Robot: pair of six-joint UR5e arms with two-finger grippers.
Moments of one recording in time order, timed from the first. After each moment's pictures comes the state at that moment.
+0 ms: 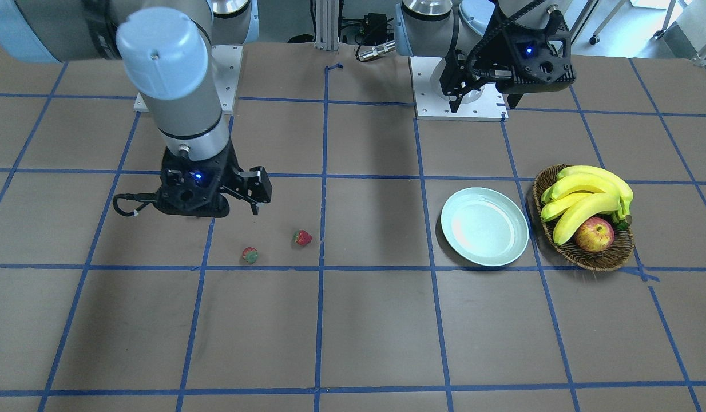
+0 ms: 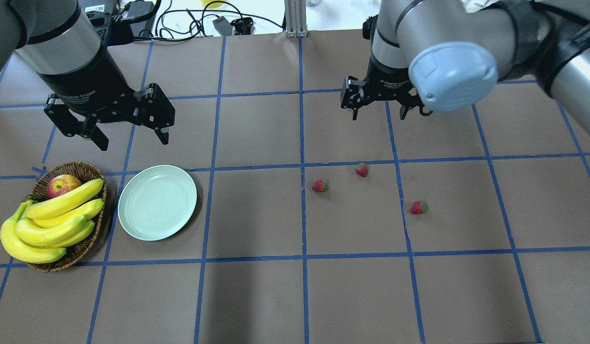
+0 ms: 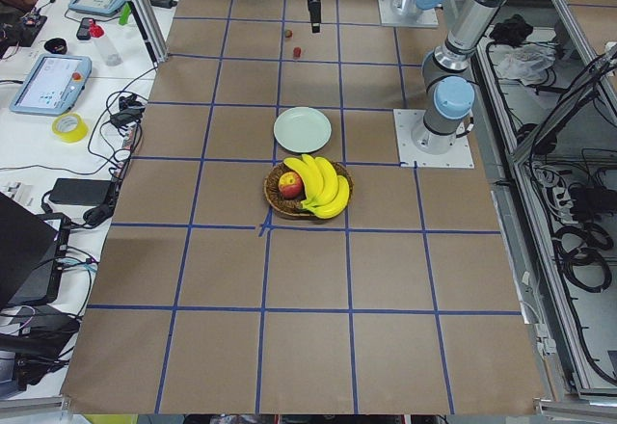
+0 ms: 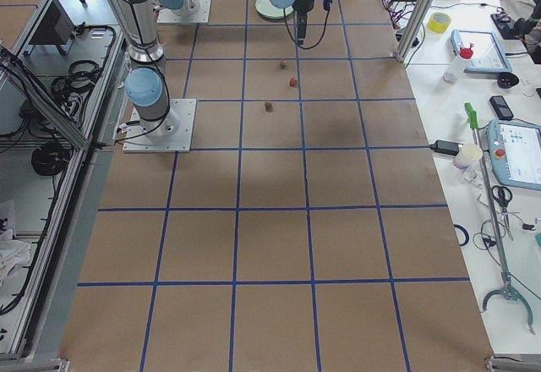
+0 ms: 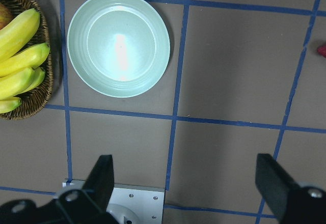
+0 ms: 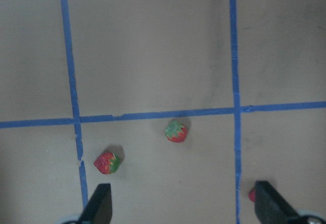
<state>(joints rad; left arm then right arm) -1.58 -1.48 -1.56 -1.76 1.60 -0.12 1.76 -1.35 1.62 -1.88 -1.58 0.24</state>
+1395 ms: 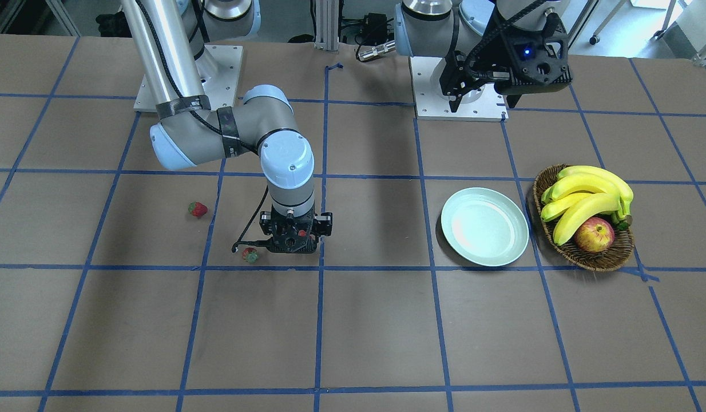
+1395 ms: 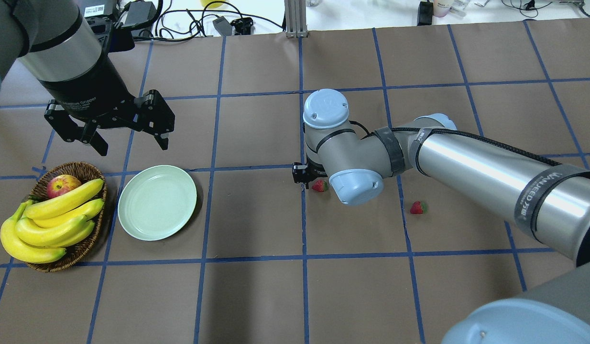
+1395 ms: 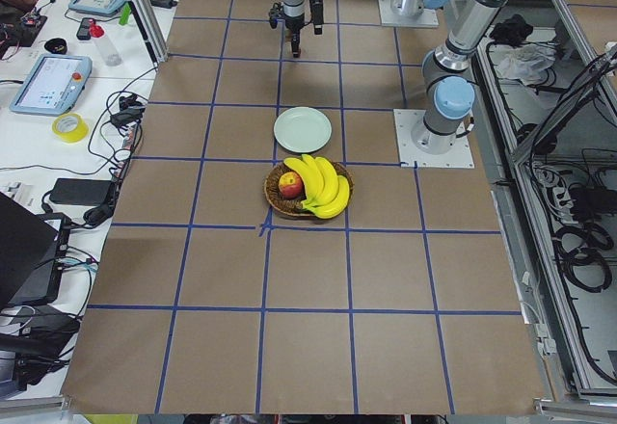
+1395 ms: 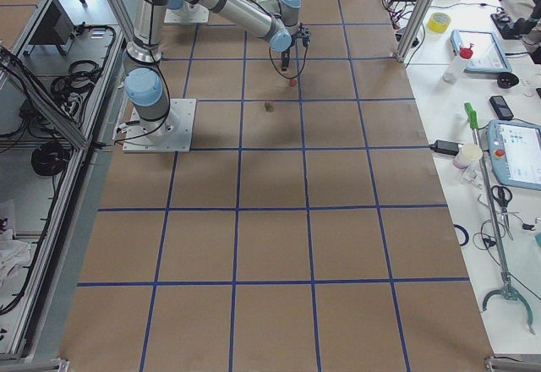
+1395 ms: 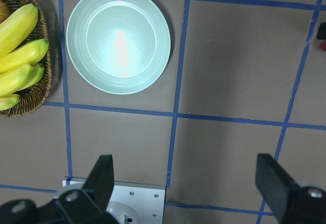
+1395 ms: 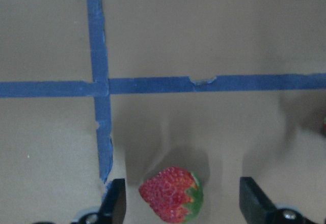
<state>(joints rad) -1.58 -1.47 -1.58 -1.75 1.61 -0.12 1.92 -1.12 1.85 -2.28 -1.56 0.36</state>
